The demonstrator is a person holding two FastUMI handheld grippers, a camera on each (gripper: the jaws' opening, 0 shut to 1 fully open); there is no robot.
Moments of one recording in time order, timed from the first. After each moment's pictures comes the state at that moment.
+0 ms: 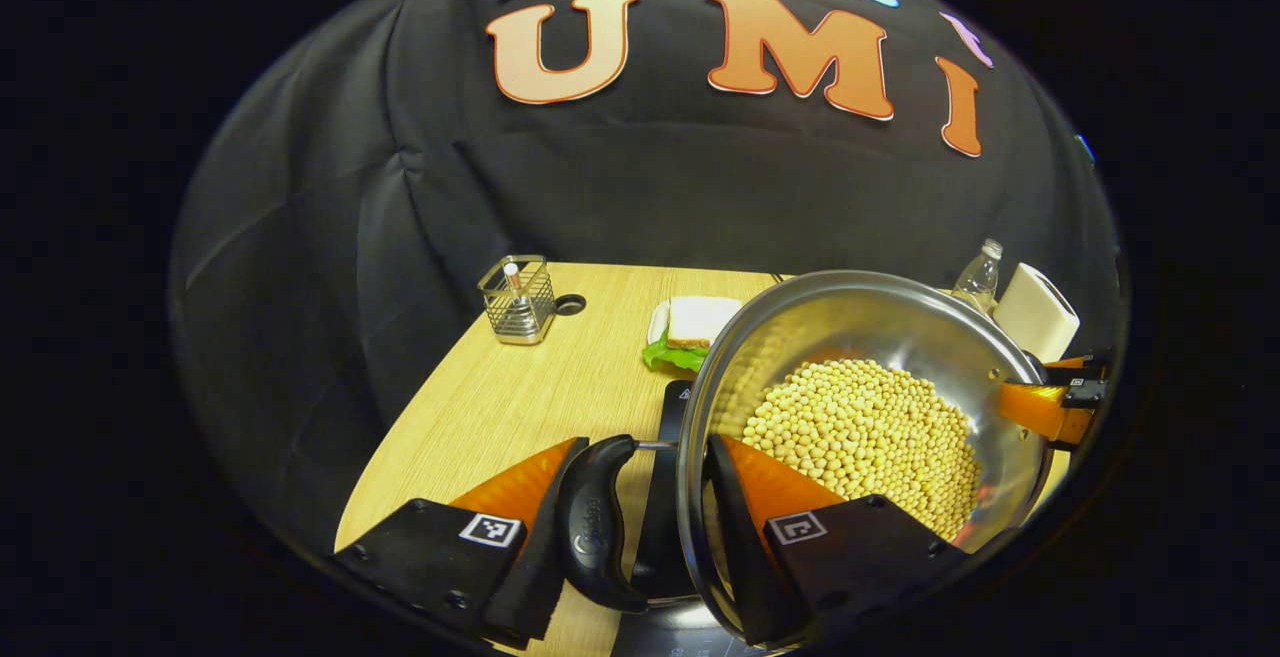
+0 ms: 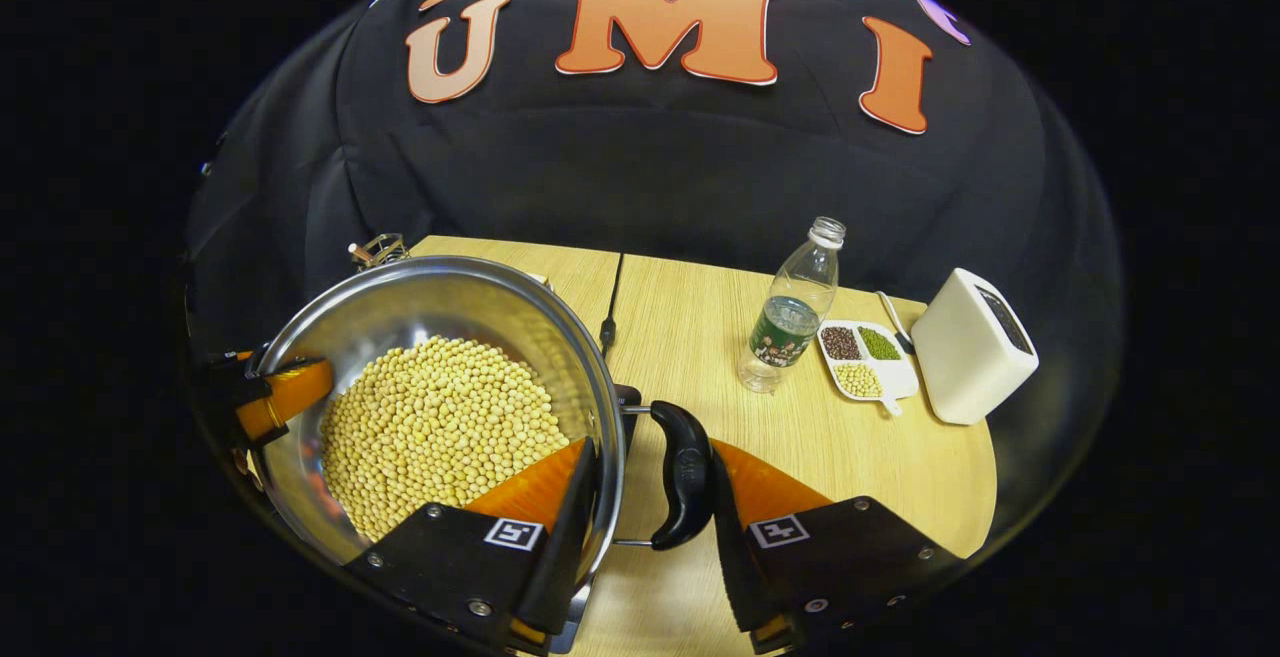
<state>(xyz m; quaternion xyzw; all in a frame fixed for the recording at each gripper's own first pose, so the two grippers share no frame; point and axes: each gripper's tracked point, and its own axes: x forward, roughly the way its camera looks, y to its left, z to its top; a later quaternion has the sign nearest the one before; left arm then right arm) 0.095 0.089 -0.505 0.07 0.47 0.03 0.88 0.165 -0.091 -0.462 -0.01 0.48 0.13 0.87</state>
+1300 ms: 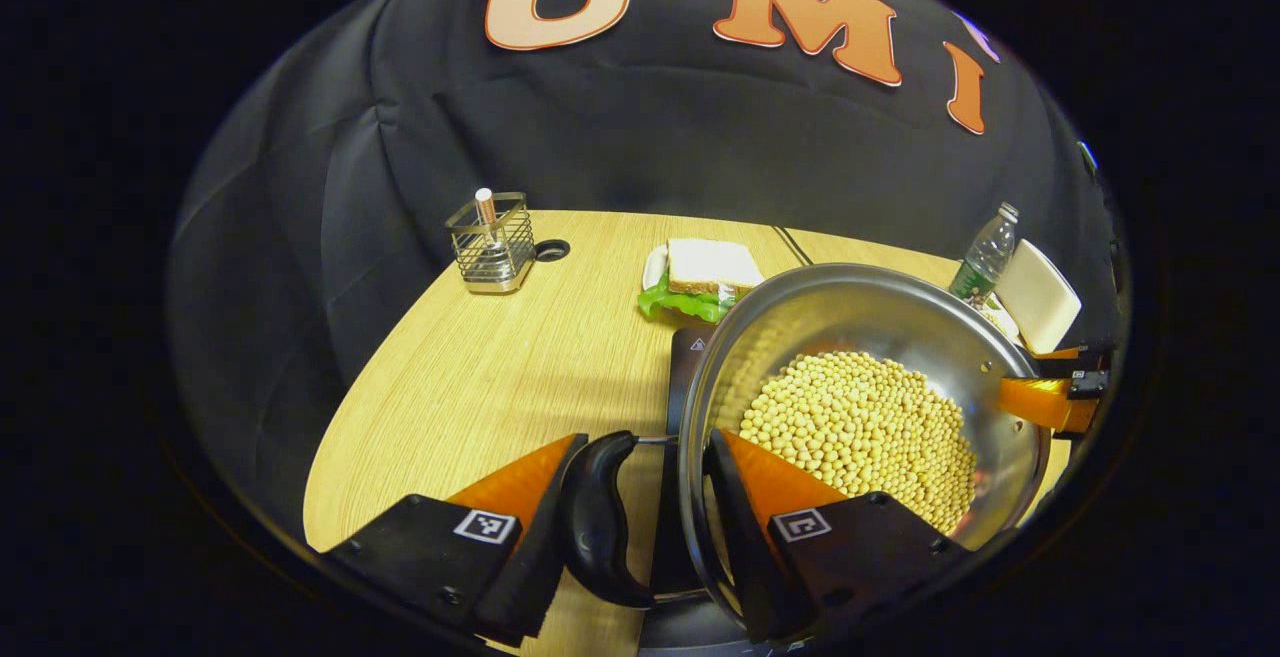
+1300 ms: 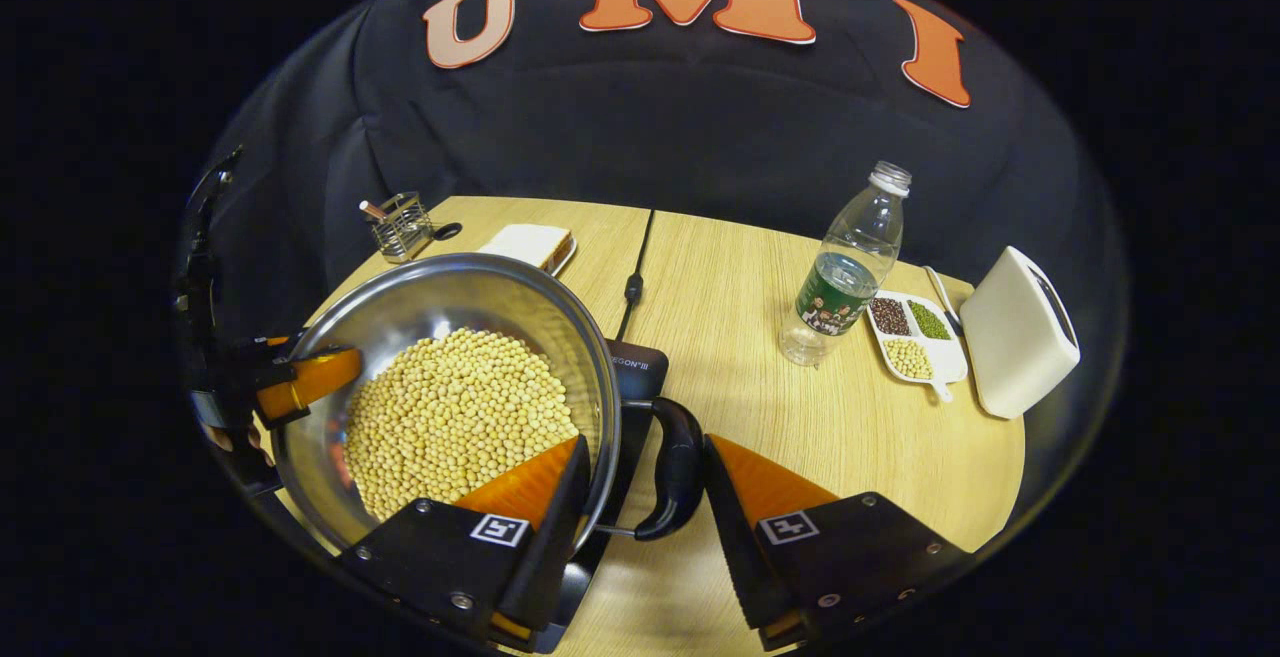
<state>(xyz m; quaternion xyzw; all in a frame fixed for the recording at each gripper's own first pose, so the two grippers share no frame) 0.107 0.086 -0.527 0.07 0.50 0.01 0.86 0.173 -0.121 -0.430 -0.01 0.50 0.18 0.85</state>
